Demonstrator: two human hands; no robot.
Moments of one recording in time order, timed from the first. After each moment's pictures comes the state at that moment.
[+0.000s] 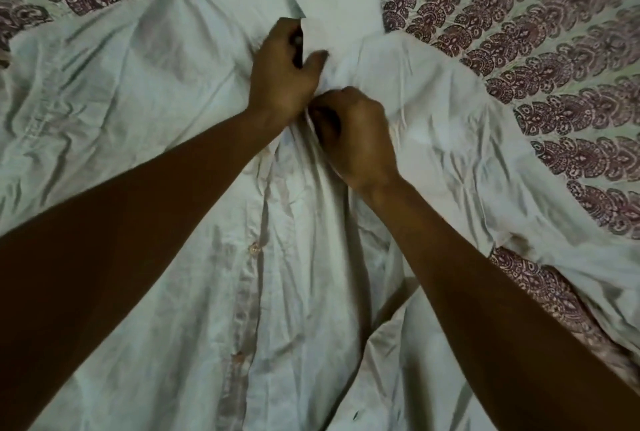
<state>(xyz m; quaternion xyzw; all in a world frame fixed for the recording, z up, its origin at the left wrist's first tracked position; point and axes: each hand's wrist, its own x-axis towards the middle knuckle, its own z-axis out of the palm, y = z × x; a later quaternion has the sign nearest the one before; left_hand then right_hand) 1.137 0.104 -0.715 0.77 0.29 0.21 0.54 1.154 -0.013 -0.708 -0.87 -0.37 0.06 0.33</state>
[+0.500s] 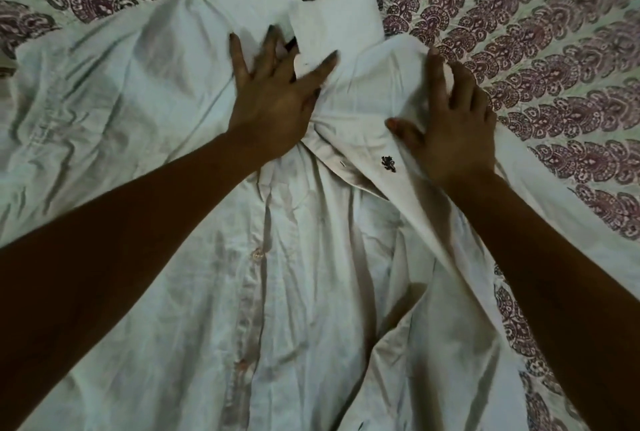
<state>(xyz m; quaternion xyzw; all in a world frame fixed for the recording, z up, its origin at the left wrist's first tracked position) 1.114 0.116 -0.742 0.99 0.13 0.10 0.04 1.217 -0.086 -0.715 -0.95 -0.30 0.01 0.03</state>
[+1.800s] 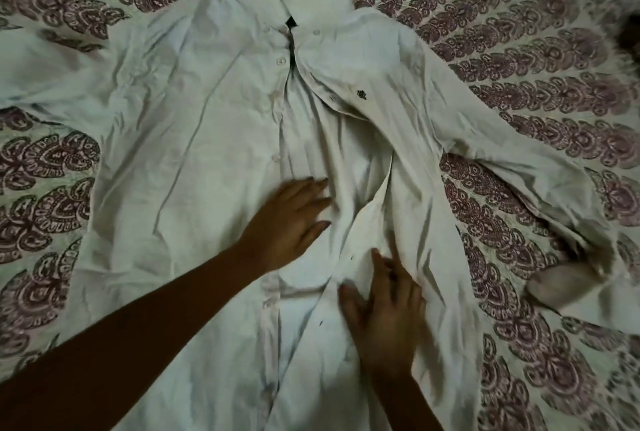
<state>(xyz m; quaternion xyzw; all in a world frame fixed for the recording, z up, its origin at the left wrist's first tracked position) 0.904 -0.013 -0.720 0.97 -0.03 0.00 0.23 0.884 -0.222 -0.706 -0.97 -0.15 0.04 0.15</state>
